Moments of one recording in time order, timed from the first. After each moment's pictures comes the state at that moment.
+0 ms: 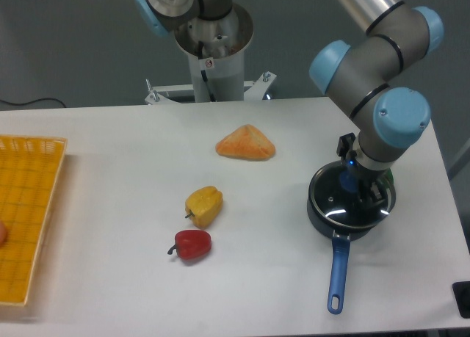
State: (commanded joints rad) arm 2.69 -2.04 -1.34 -1.45 1.63 1.80
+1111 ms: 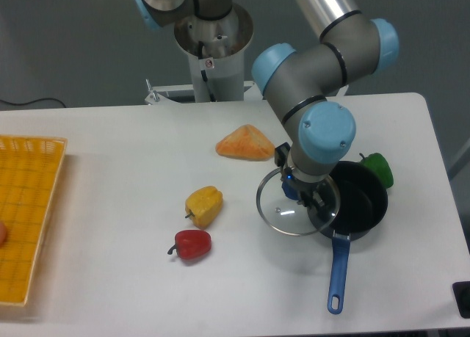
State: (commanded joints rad) arm 2.53 -2.02 -1.38 -1.46 1.56 1.42
